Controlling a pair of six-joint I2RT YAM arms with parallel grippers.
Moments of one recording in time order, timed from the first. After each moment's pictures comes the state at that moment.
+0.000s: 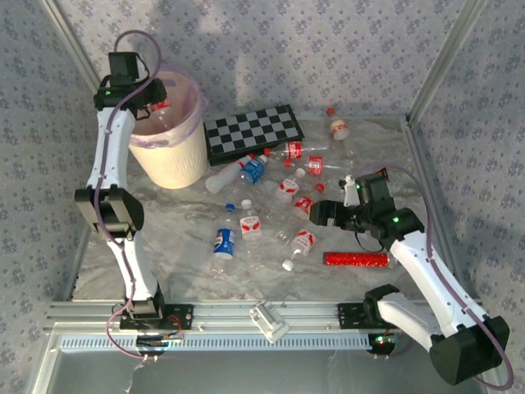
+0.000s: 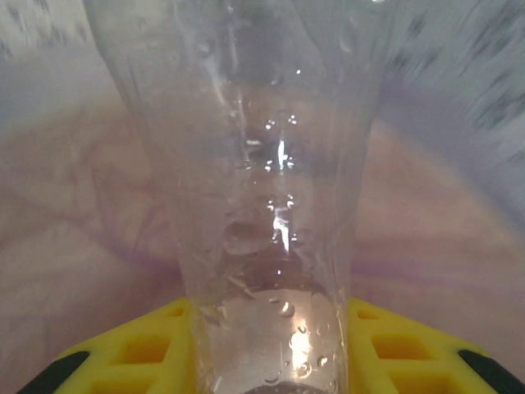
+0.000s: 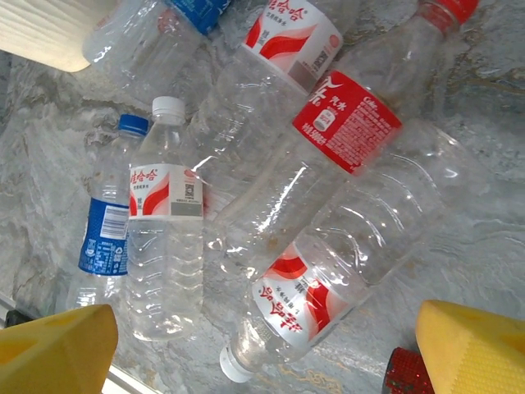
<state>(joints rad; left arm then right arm) 0.00 2.03 2.26 -0.87 0.01 -0.24 0.33 0.93 0.85 -0.78 -0.35 0.43</state>
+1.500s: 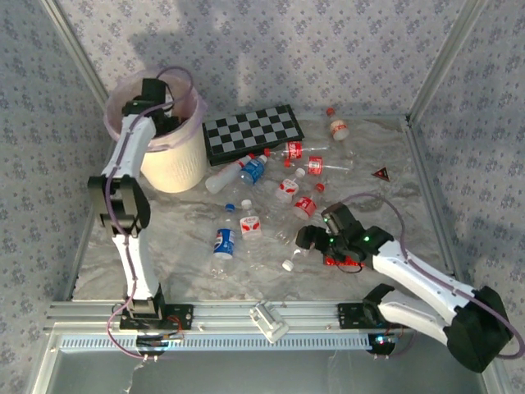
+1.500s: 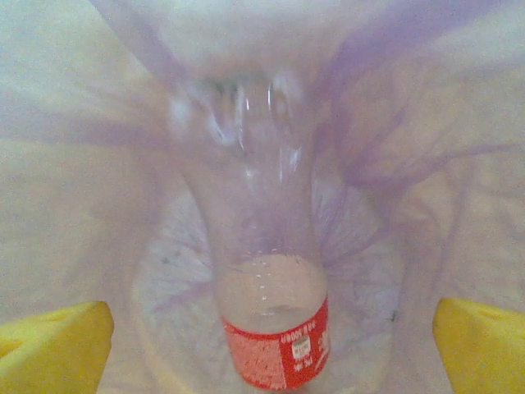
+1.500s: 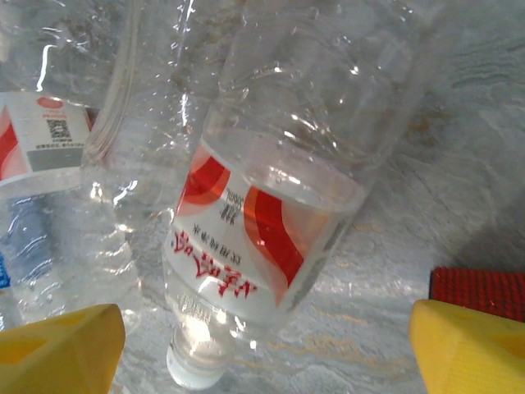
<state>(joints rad) -0.07 2.02 2.04 -0.95 -0.10 -0.04 0.65 0.99 0.58 -0.59 -0.12 0.89</state>
